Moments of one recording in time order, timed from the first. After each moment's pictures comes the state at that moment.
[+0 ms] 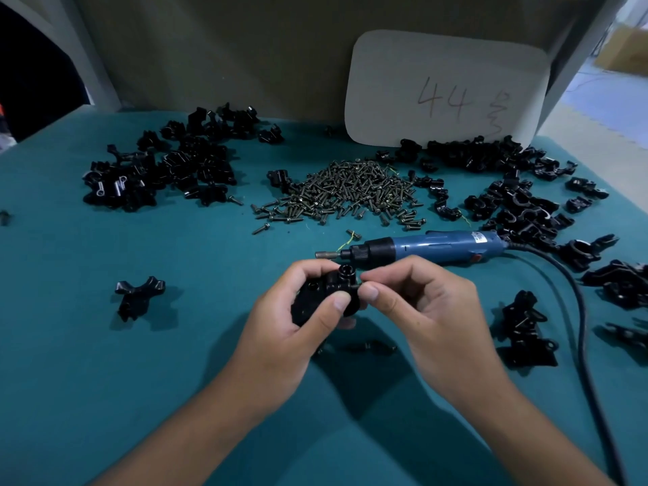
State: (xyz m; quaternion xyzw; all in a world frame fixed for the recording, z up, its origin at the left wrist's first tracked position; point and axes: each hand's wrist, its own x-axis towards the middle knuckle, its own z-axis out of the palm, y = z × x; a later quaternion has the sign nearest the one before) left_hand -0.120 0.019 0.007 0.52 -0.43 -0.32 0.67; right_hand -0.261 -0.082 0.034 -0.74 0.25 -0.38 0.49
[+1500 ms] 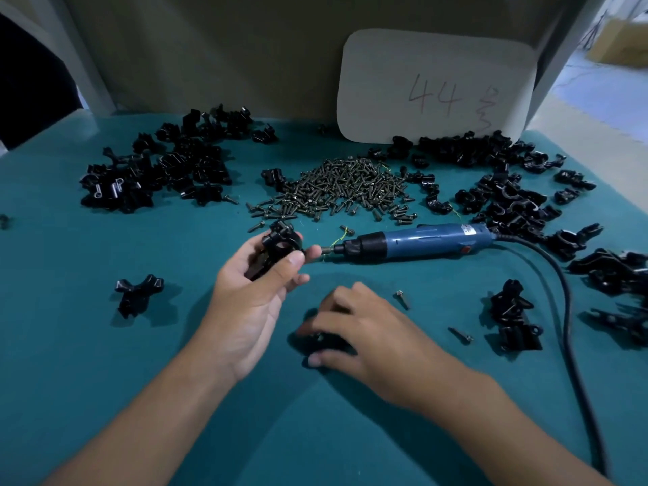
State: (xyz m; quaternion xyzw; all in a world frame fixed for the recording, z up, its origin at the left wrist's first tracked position) left_hand -0.099 0.008 0.019 0.40 -0.22 -0.40 0.80; right_hand -0.253 -0.080 0.008 -0.97 0.12 -0.12 0.17
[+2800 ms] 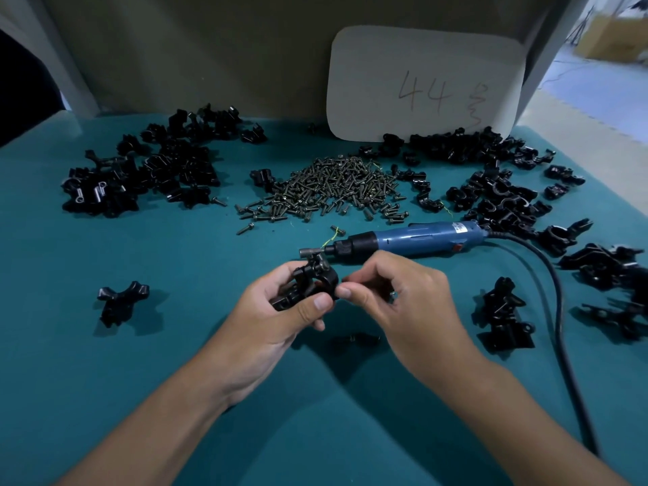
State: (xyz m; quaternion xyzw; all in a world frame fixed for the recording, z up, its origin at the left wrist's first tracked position) left_hand -0.107 0.013 0.010 0.47 -0.33 -0.49 0.66; right_hand -0.263 -0.094 0.028 -0.85 0.22 -0.38 0.28
